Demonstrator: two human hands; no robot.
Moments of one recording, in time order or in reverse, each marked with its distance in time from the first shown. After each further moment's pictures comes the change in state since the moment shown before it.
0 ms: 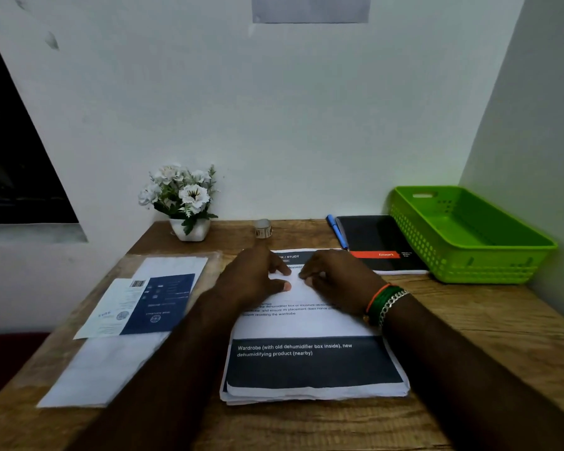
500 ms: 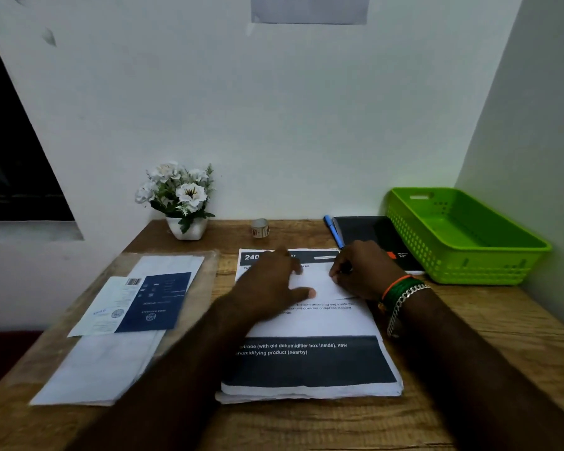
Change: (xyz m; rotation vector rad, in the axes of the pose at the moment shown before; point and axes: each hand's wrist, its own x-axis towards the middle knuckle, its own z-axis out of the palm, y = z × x) left_hand -0.007 0.029 0.018 0.120 -0.055 0.087; right_hand -0.011 0.018 -0.029 -0.069 0.019 0.339
